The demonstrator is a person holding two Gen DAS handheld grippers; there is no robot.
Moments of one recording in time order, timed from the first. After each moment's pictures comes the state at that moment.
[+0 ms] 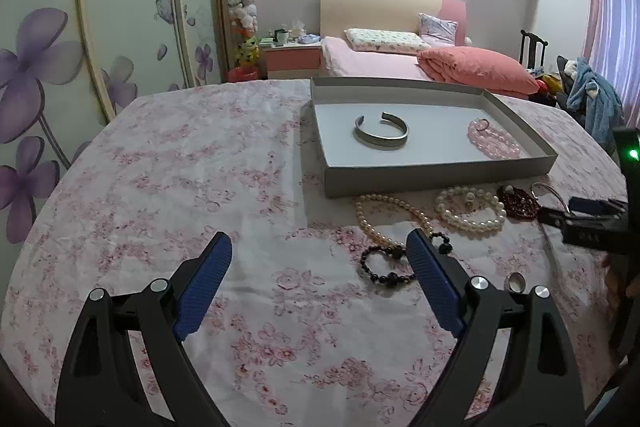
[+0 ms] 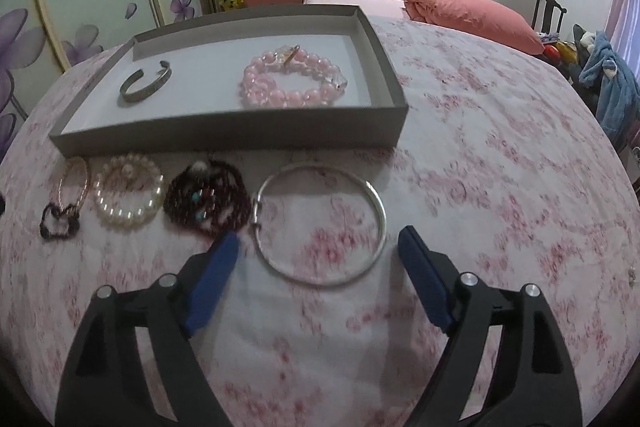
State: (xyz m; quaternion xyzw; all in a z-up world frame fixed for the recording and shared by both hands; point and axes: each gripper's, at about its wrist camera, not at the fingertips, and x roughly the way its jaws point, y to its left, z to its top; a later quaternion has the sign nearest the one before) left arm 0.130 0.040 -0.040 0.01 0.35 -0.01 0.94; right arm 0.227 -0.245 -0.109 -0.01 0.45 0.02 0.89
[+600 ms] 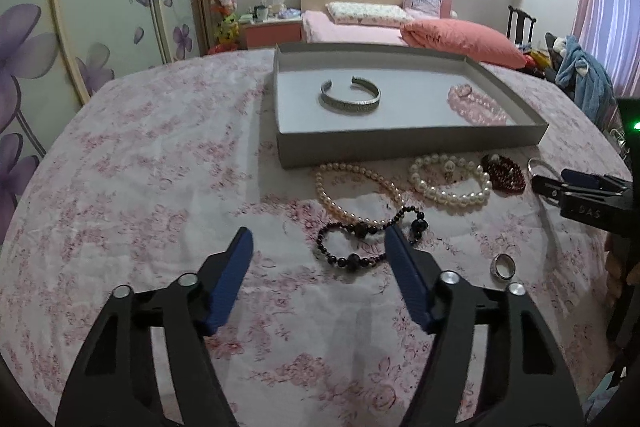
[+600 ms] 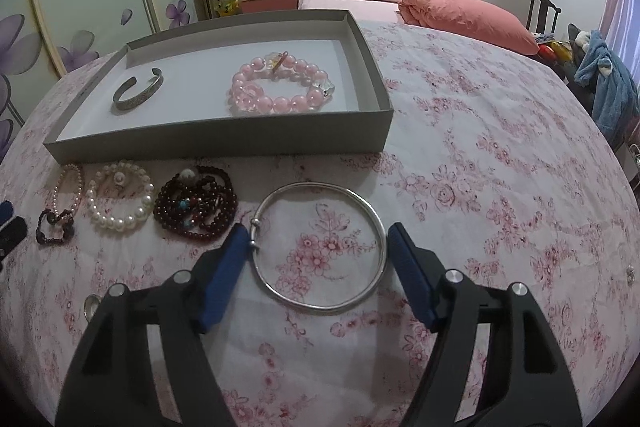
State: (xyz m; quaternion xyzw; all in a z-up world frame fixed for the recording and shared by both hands) left arm 0.143 0.012 -0.062 0.02 0.40 -0.04 0.92; right arm 0.225 -0.251 -0.106 -0.01 0.44 0.02 0.90
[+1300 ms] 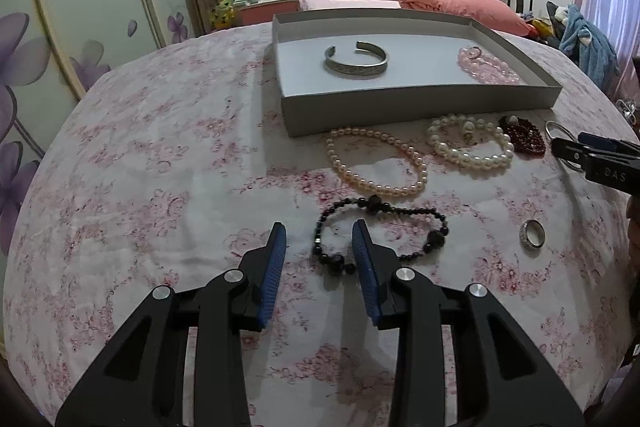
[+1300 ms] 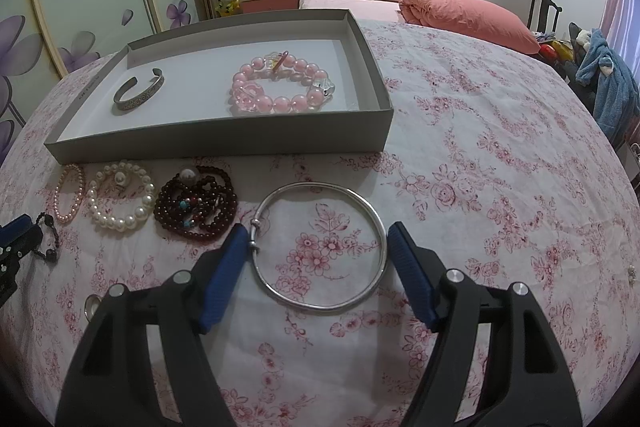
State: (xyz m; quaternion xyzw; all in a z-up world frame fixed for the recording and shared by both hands) left arm 0.142 0.021 -0.074 0.05 0.43 -0.04 0.90; right arm 0.224 -0.251 -0.106 -0.01 0.44 0.02 0.90
